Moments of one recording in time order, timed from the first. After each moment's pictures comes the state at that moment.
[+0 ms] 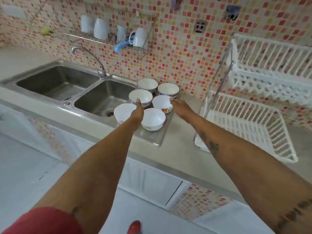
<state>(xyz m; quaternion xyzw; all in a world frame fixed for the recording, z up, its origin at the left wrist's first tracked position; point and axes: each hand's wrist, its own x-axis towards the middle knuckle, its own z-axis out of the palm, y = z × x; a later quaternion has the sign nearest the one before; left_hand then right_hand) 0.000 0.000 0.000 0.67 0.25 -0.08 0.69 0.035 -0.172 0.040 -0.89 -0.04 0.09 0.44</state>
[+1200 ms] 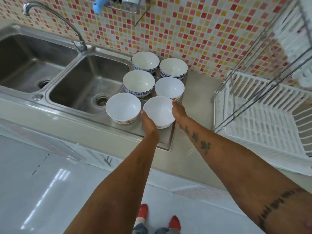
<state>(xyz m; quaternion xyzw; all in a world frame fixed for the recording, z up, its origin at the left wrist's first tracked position) 0.086 -0.020 -0.118 0.34 0.43 -0.04 0.84 0.138 -0.103 -0.087 -0.80 0.23 0.14 0.54</state>
